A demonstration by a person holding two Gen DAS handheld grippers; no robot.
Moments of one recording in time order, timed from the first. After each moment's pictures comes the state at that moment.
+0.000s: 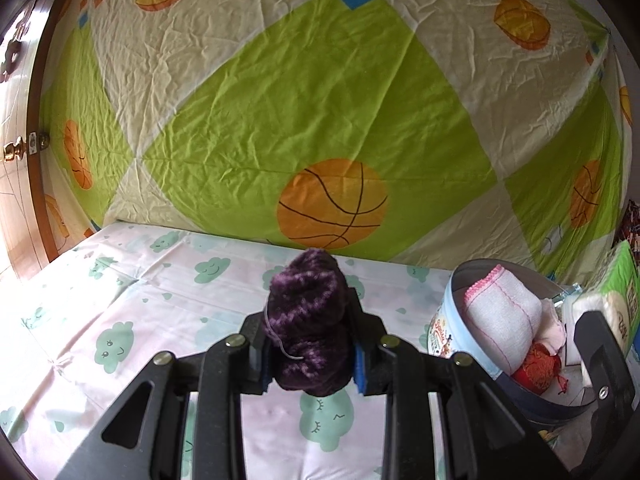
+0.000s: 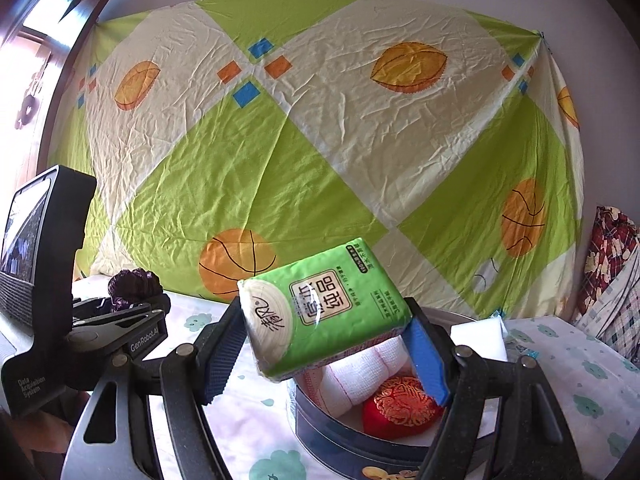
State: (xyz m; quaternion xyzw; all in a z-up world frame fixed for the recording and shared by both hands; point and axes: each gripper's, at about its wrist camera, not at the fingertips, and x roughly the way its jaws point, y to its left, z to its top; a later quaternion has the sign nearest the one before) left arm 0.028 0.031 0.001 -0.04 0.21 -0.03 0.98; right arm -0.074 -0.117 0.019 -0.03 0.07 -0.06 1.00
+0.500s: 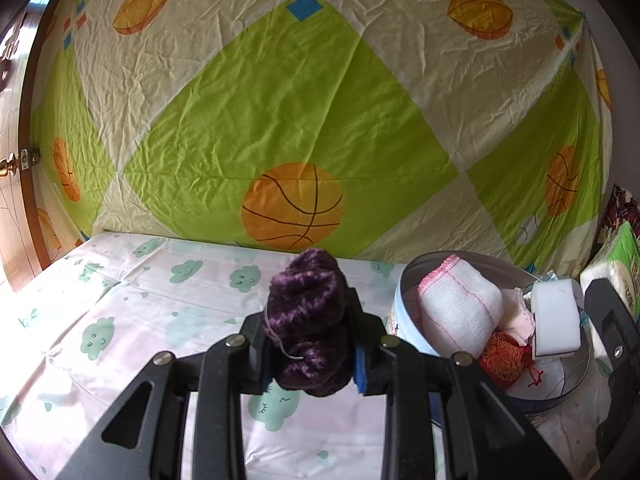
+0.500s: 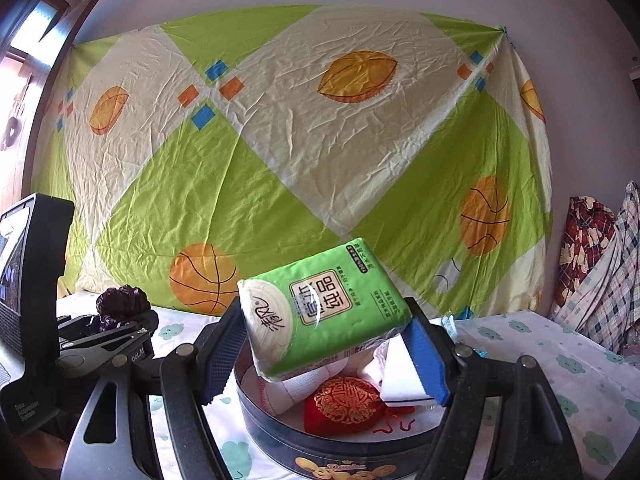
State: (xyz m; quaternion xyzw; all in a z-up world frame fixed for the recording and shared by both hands) left arm -0.001 -0.012 0.004 -0.02 0.19 -0.05 0.98; right arm -0.101 -0.165 0.027 0.00 0.05 -0.10 0.99
